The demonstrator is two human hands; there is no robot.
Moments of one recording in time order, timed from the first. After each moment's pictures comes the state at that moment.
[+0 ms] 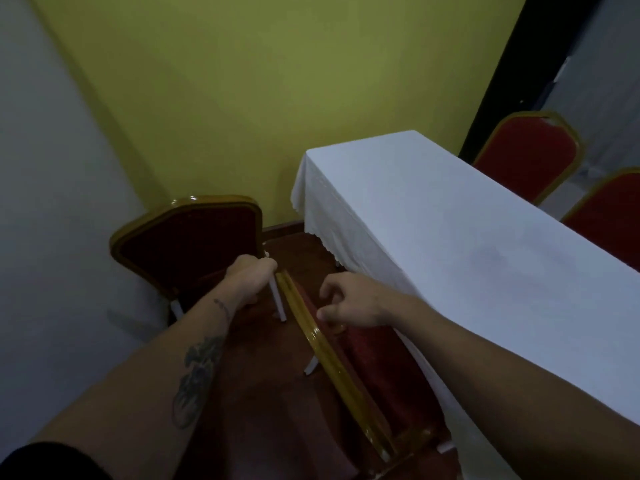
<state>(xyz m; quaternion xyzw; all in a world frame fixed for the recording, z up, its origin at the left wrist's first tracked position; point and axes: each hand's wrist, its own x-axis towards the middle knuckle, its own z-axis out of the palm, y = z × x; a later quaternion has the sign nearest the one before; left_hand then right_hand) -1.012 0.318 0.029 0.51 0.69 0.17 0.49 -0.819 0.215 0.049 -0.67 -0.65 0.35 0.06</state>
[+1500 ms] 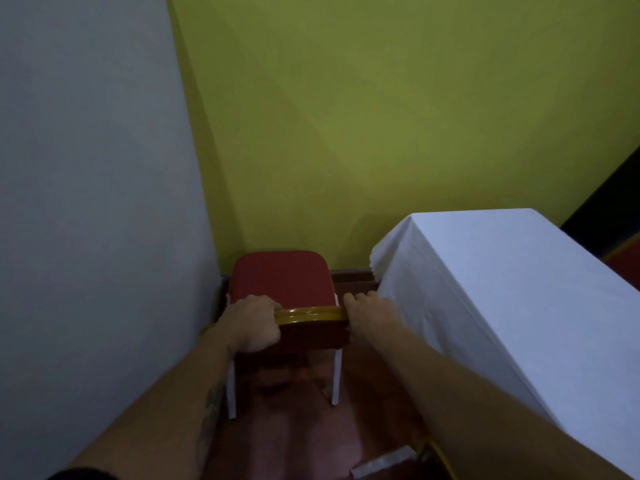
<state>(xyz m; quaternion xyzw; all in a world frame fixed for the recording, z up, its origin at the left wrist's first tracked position) -1.236 0.590 -0.011 0.77 0.58 0.00 0.28 -1.008 0.566 0.008 -0.65 -0.74 0.04 -0.18</state>
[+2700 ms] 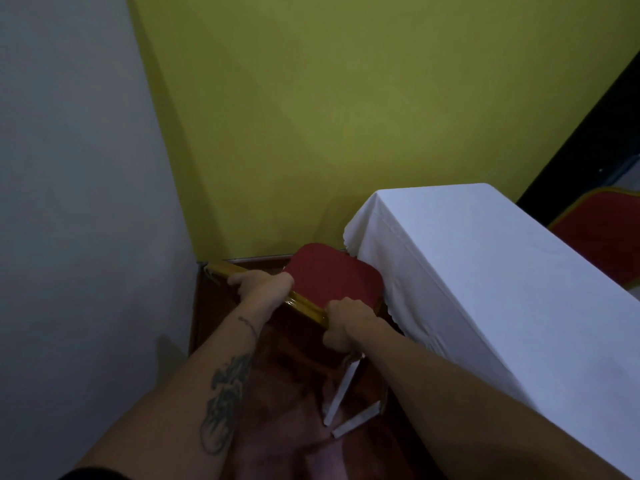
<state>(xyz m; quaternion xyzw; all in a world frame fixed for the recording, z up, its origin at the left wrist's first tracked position) -1.145 0.533 0.007 0.35 0.75 0.29 0.48 -1.001 0.469 0.021 -0.69 -0.67 0.21 -0.15</state>
